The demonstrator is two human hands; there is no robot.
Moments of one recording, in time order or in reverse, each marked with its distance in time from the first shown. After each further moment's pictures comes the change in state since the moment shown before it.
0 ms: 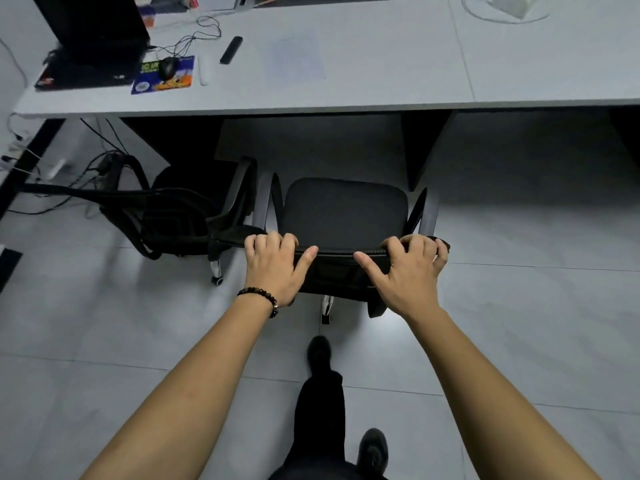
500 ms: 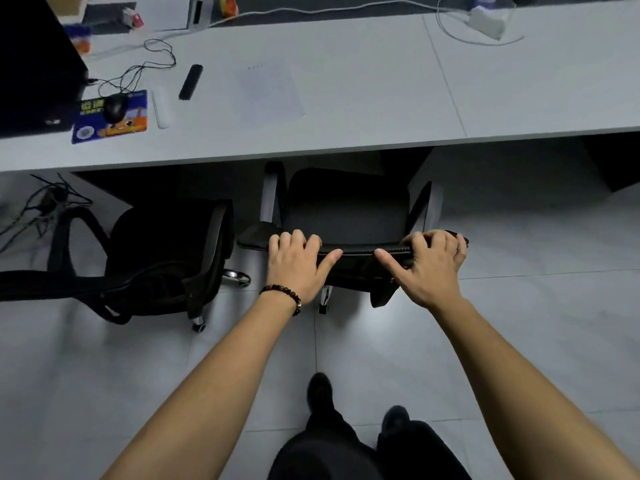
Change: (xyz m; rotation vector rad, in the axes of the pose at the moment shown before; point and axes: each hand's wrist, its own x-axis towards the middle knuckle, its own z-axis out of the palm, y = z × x) left_hand 0.203 -0.003 0.007 0.002 -0.073 0.180; right_hand 0.182 -0.002 0.017 -0.057 -0.063 0.152
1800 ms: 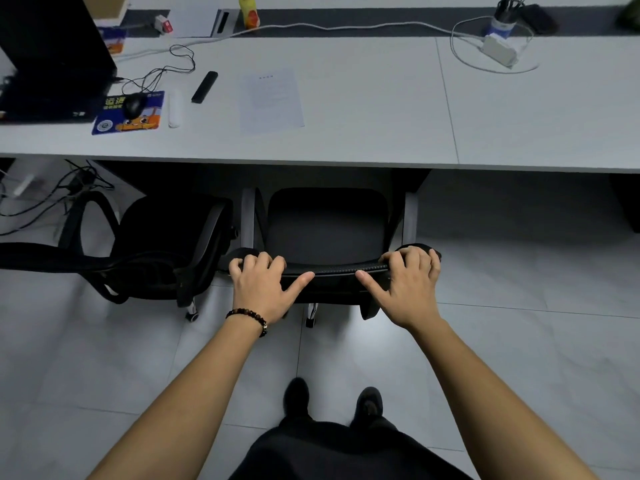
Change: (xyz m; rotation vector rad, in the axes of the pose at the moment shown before) left_hand -0.022 0.042 -0.002 0.003 0.010 -0.255; right_hand 0.020 0.058 -0.012 0.057 -0.029 -0.247
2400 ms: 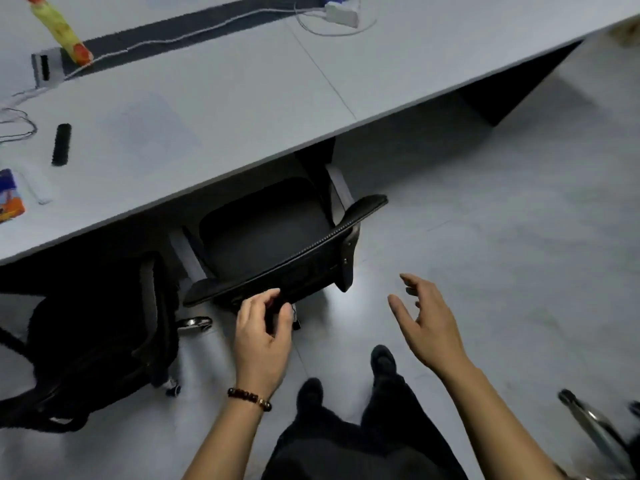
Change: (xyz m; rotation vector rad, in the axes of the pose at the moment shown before) left_hand -0.053 -0.022 -0.027 -0.895 -0.111 0.170; right_hand -0.154 -0.062 -0.027 0.453 0.081 0.658
